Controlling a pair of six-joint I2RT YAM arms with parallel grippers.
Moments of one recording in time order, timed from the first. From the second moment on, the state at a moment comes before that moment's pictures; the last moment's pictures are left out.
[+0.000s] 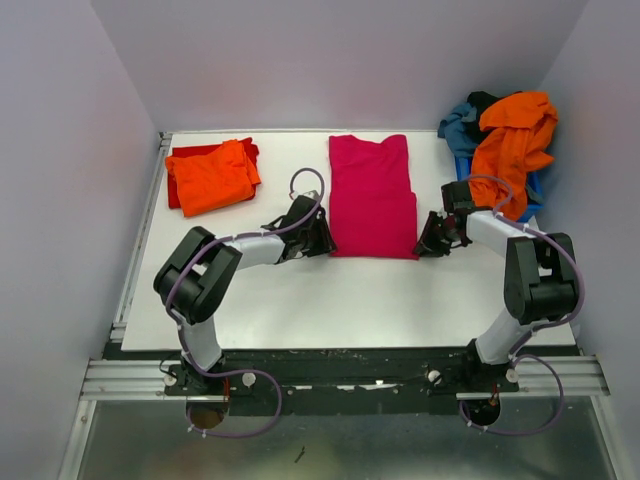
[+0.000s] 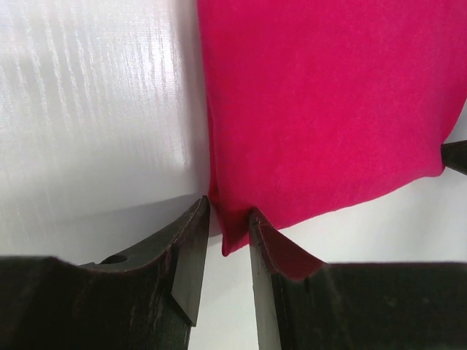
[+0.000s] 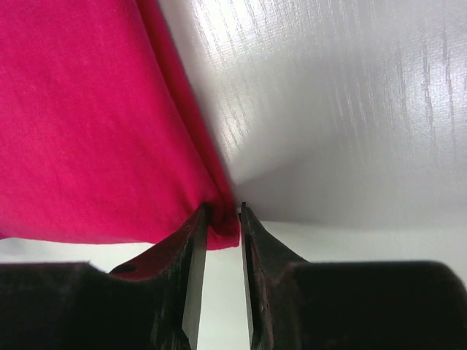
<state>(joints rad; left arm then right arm) -0.61 1.80 0.96 0.07 0.11 -0.76 0.11 1.69 0.96 -0.44 -0.18 0.51</state>
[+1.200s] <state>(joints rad) -0.64 1.44 0.76 -0.04 0.10 -0.74 0.15 1.25 0.77 -0.54 -0.25 0.51</state>
